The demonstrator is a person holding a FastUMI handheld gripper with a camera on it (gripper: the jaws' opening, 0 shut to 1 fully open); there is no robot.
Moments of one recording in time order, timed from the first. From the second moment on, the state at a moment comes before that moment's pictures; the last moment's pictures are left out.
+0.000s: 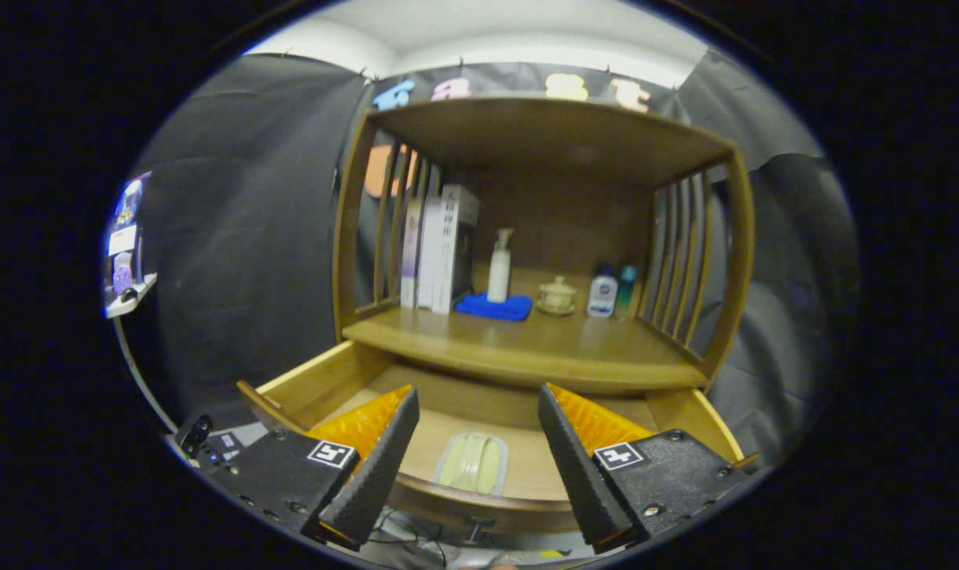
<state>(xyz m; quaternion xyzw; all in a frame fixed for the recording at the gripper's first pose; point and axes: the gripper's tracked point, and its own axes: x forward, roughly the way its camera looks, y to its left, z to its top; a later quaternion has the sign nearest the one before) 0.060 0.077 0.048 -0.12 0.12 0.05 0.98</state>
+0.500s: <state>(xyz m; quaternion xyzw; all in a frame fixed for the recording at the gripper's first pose) 0.109 0.060 -0.043 -0.06 0.38 0.01 0.92</state>
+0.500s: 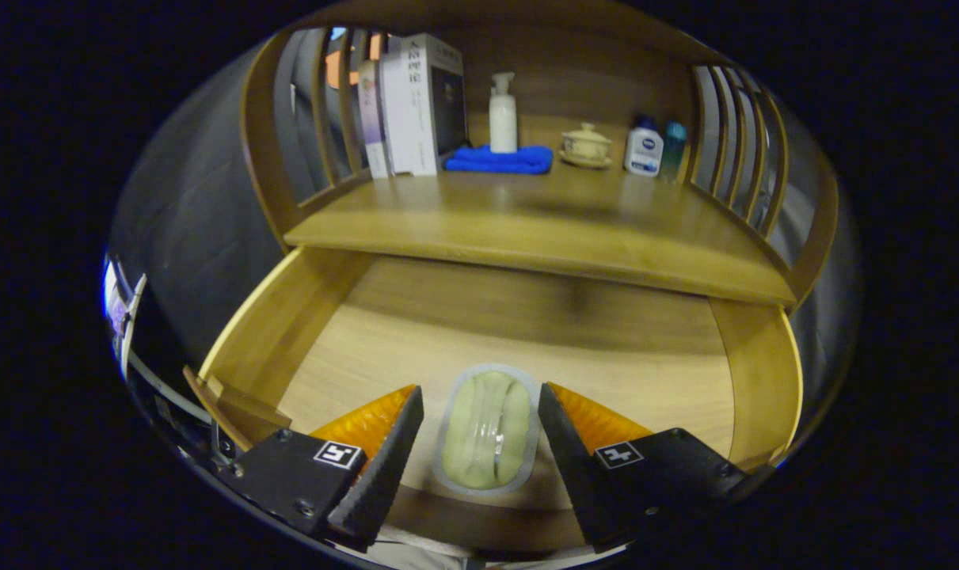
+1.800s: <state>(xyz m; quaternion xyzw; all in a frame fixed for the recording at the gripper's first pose) 0.115 0.061 -0.033 -0.07 0.36 0.04 0.93</state>
